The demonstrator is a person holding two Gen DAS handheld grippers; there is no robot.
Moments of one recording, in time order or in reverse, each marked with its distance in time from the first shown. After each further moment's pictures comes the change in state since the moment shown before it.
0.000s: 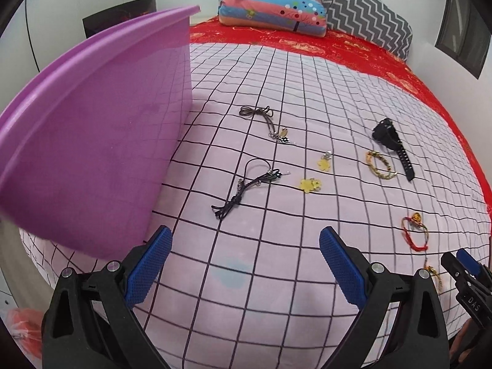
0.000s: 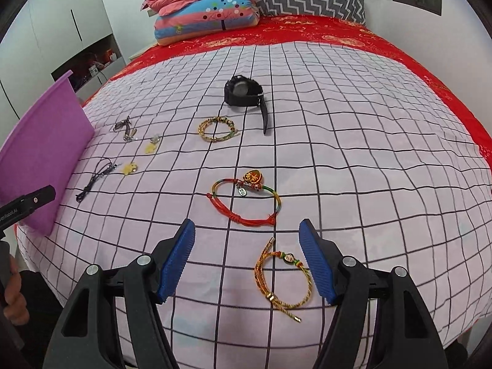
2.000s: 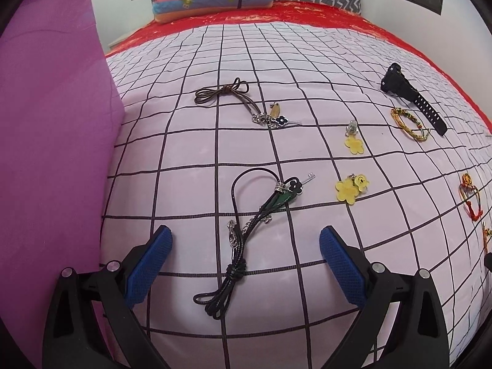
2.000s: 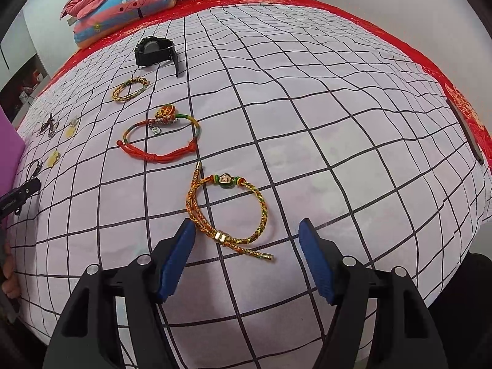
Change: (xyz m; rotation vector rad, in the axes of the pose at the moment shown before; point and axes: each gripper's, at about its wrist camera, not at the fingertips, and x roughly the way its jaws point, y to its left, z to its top) left arm 0.118 -0.004 0.024 0.306 0.024 -0.098; right arm 0.028 -0.024 -0.061 0.260 0.085 -0.266
